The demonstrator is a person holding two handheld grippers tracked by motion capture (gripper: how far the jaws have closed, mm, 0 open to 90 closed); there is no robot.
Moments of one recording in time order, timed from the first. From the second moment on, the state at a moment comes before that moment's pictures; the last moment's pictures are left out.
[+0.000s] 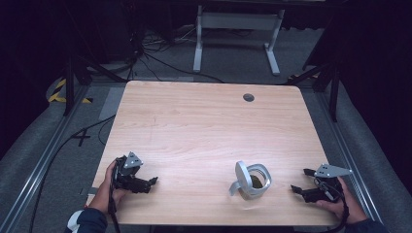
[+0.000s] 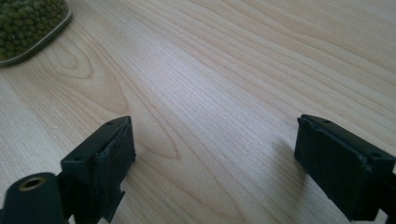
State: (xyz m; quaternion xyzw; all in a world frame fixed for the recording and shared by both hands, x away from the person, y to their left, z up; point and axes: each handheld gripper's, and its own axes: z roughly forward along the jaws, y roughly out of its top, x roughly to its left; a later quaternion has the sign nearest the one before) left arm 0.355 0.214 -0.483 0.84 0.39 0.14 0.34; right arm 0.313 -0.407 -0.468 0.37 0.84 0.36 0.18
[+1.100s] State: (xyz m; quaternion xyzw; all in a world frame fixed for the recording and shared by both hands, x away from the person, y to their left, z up) left arm 0.351 0.209 -0.465 0.85 0.37 0.15 0.34; right arm 0.314 -0.406 -0.468 0.38 0.84 0.36 0.18
